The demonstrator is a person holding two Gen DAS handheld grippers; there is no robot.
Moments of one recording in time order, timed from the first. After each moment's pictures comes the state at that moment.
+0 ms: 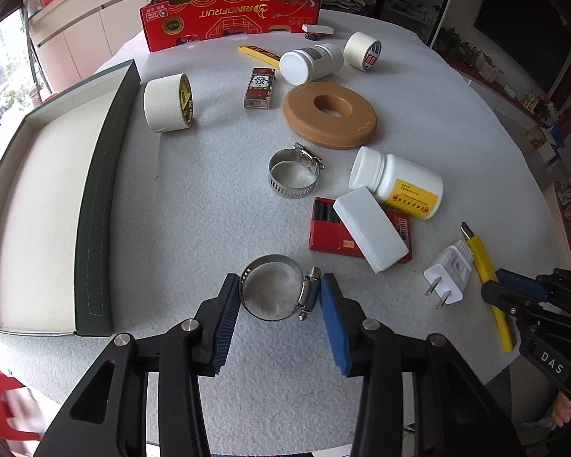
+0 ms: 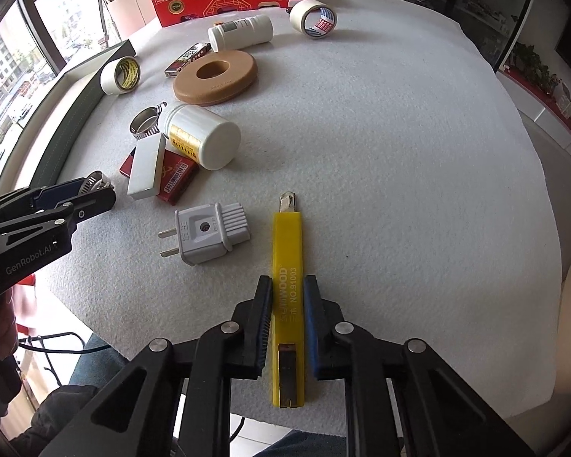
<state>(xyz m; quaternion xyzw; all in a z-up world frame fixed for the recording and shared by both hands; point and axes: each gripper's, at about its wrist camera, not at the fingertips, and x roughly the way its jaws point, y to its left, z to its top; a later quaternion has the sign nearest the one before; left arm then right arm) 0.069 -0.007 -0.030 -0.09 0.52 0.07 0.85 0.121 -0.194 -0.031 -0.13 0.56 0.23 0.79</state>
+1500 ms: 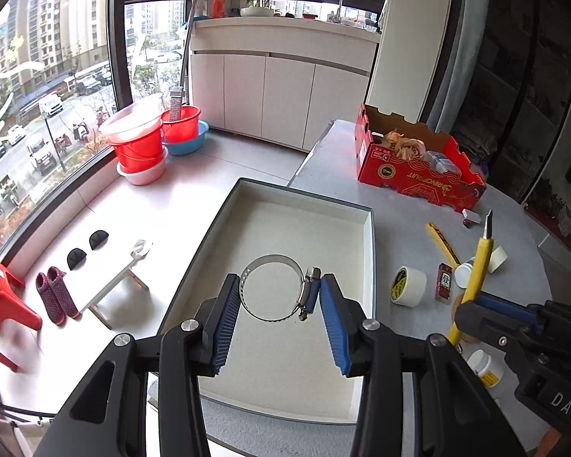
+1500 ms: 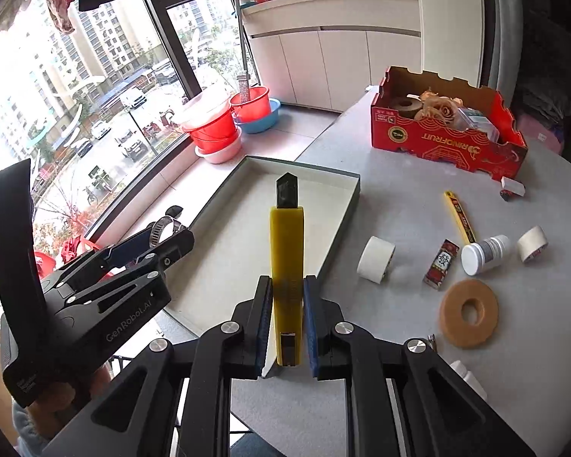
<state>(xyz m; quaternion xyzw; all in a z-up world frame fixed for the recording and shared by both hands) 0.006 0.180 0.085 -0.18 0.36 0.30 0.86 0.107 0.057 0.099 -0.13 0.43 0.47 0.76</state>
